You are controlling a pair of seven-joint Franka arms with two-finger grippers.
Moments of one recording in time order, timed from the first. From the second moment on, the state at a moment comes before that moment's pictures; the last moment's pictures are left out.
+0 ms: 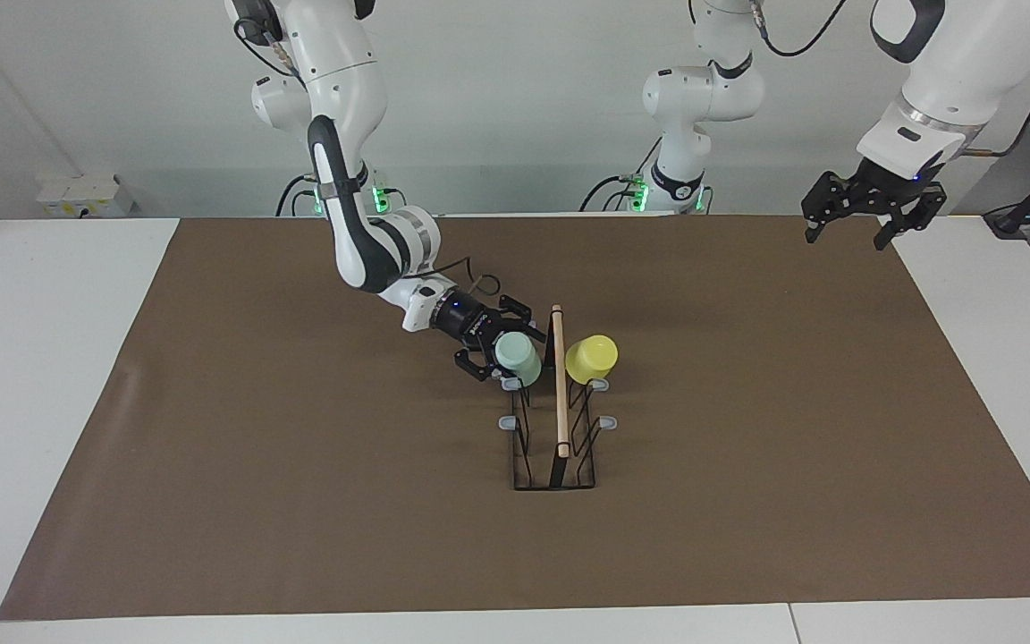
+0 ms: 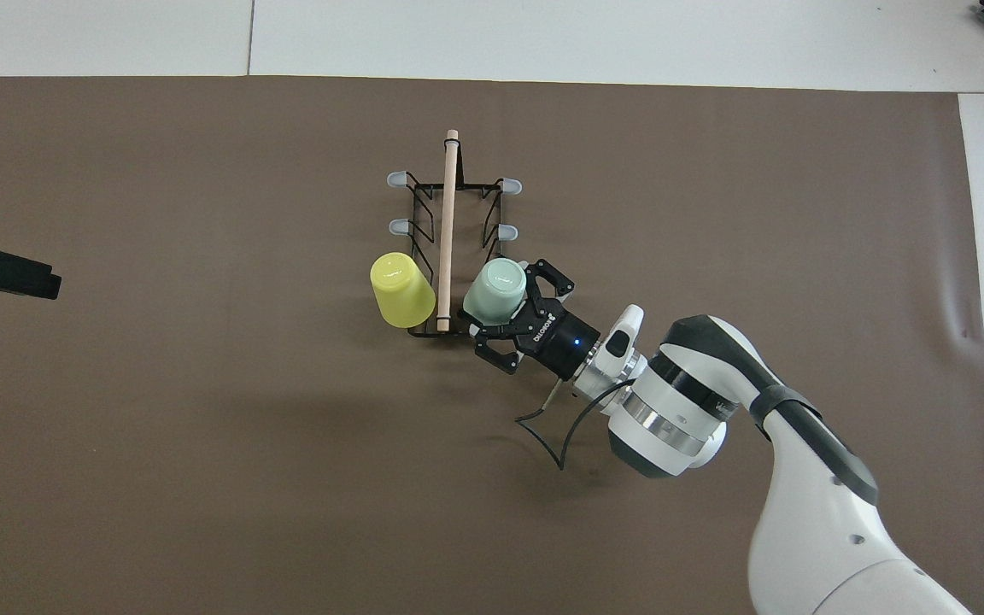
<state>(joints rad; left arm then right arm) -0.08 -0.03 0.06 -1.59 -0.01 1.57 0.19 0.40 0.35 0.08 -2.18 2.57 2.18 -2.72</state>
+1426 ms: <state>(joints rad) -0.09 -0.03 0.04 -1.59 -0.01 1.57 0.09 0.38 0.16 0.08 -2.33 2.57 2.40 -2.71</state>
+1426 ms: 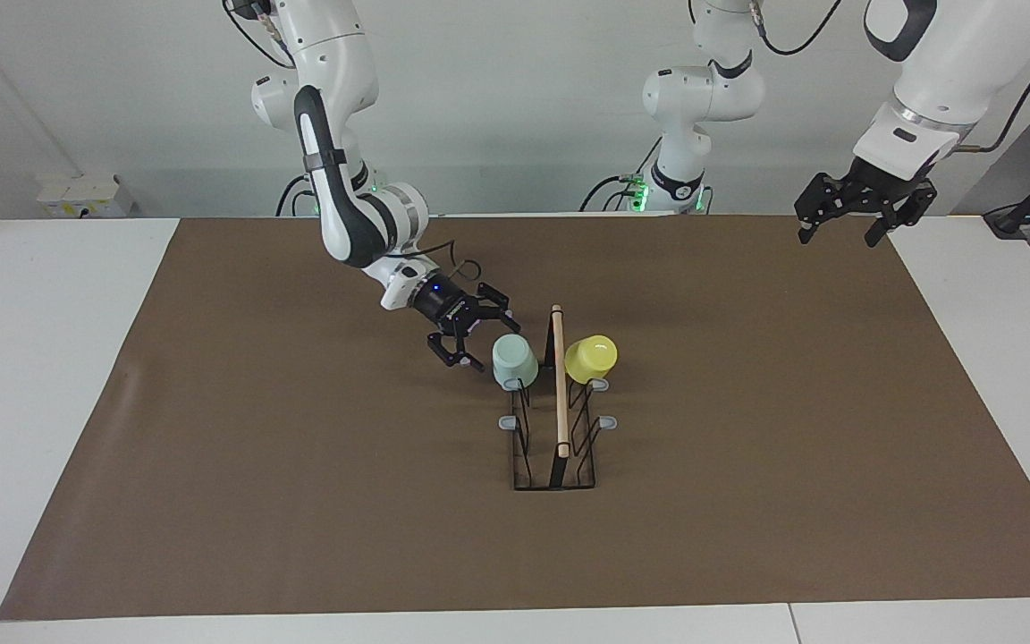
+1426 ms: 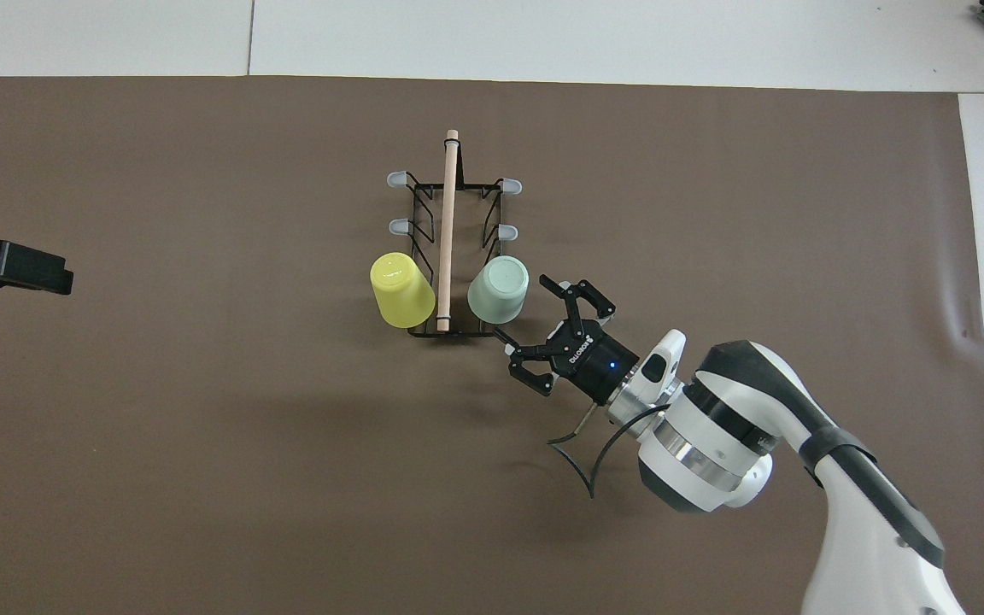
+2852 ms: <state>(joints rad) -0.09 -0.03 0.04 -1.59 -0.01 1.57 0.09 0.36 -0.07 0.08 -2.26 1.93 3.09 -2.69</state>
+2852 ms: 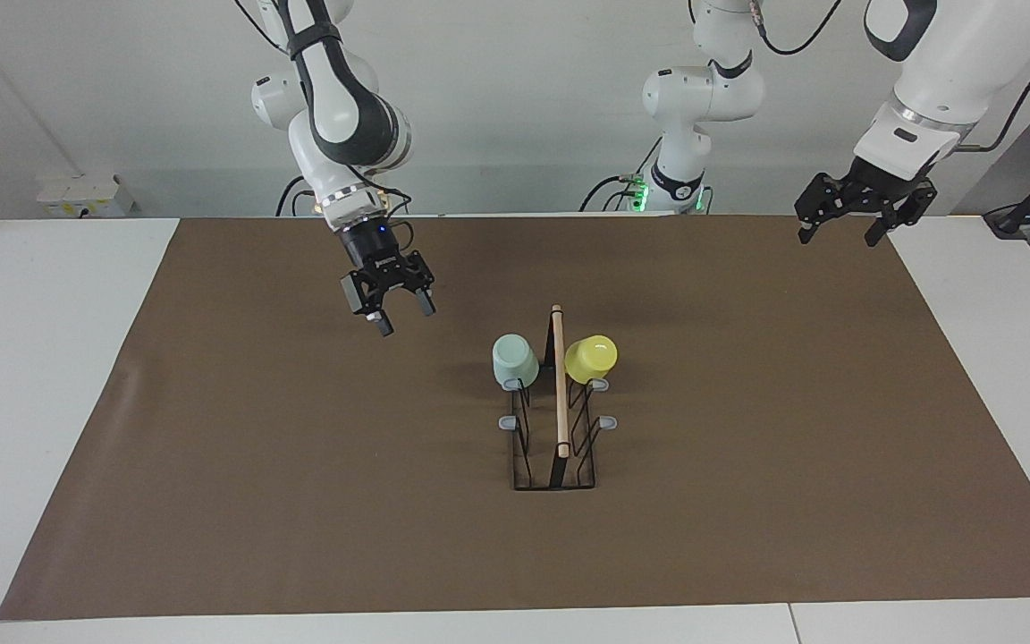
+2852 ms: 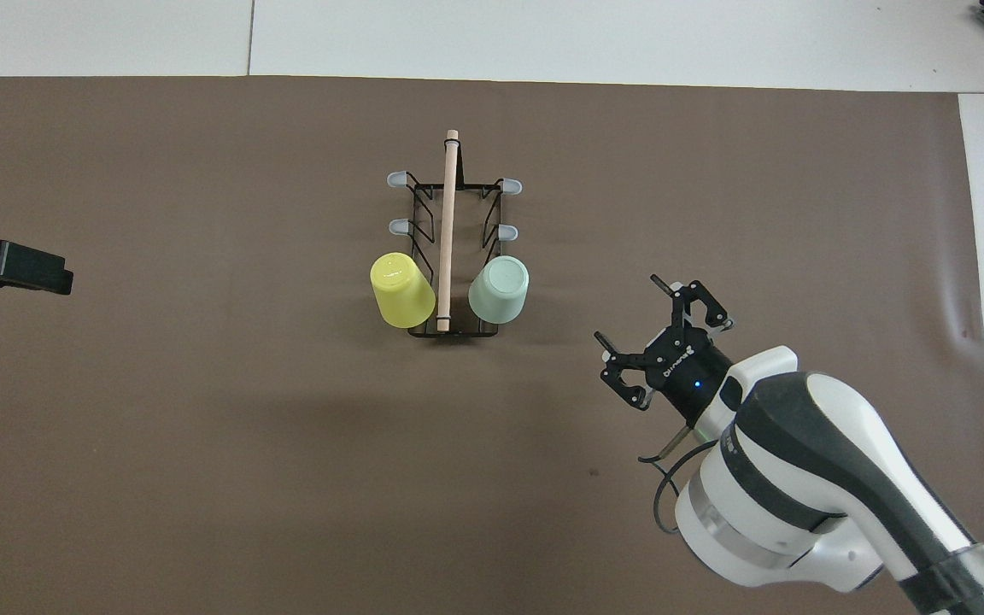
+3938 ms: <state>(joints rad) -0.09 -0.03 0.04 -1.59 -0.01 1.57 0.09 -0.13 -0.02 0.08 -1.97 0.51 2.16 -1.71</state>
